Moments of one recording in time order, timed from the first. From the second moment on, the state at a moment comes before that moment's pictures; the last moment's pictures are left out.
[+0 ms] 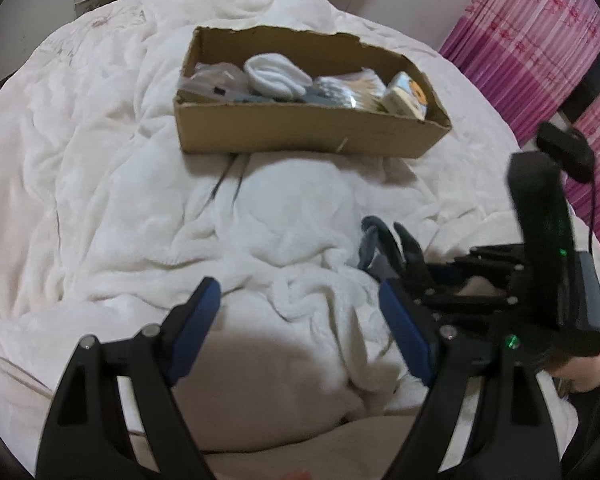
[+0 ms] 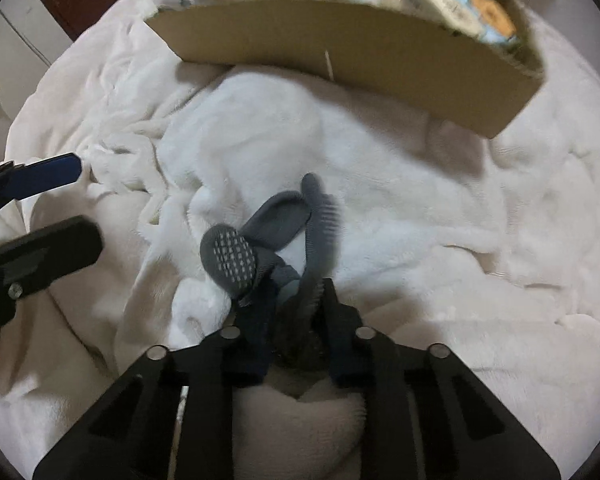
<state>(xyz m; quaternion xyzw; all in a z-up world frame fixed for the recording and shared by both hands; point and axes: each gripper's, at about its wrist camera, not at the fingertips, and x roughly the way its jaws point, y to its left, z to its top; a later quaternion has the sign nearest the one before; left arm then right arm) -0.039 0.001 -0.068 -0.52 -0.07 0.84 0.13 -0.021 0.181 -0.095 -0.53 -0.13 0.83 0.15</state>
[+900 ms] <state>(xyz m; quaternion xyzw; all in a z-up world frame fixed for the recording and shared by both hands) -0.079 -0.024 0.009 -0.44 -0.05 0.89 0.11 -0.021 0.128 0.054 -0.36 -0.15 0.91 0.12</state>
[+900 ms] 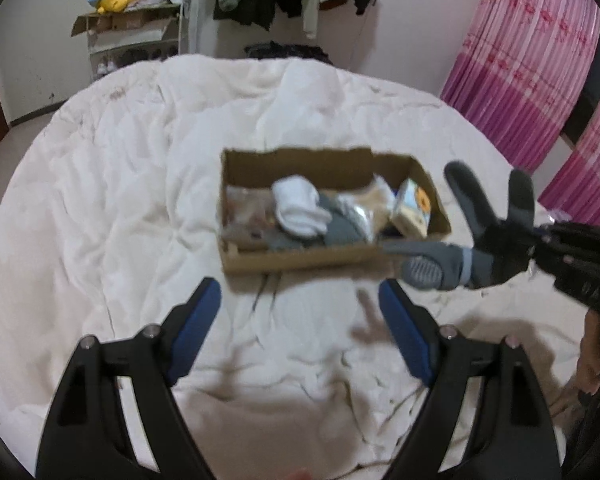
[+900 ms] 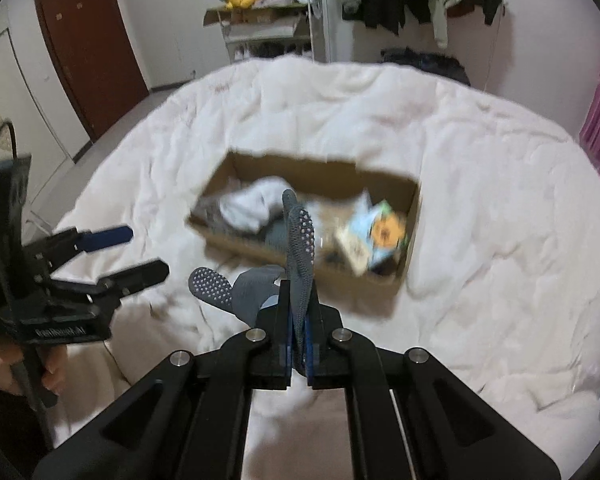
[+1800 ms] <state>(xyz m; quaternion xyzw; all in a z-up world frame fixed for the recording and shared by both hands) -0.158 -0.045 -0.039 -0.43 -0.05 0.90 0.05 -0.155 0.188 -0.014 -0.42 -0.10 0.89 0.12</state>
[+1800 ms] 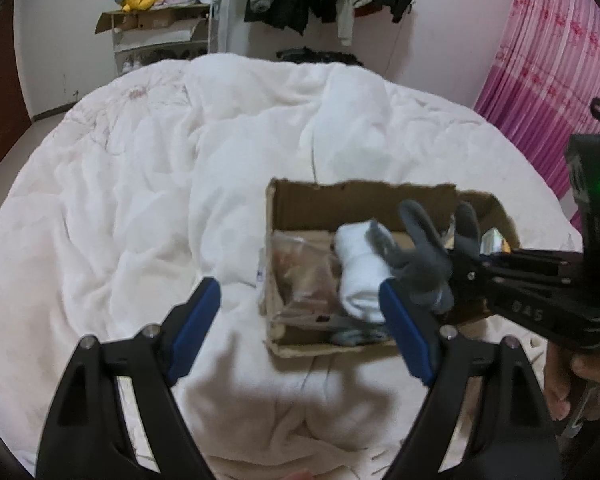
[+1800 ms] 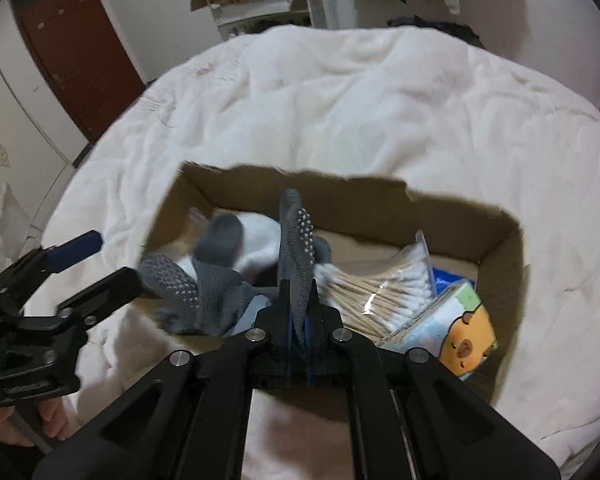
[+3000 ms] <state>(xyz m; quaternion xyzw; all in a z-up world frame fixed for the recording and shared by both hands) -0.046 -0.016 0.005 -0.42 -0.05 0.90 0.08 -0.027 0.136 0.035 -0.33 -0.11 0.92 0.18</state>
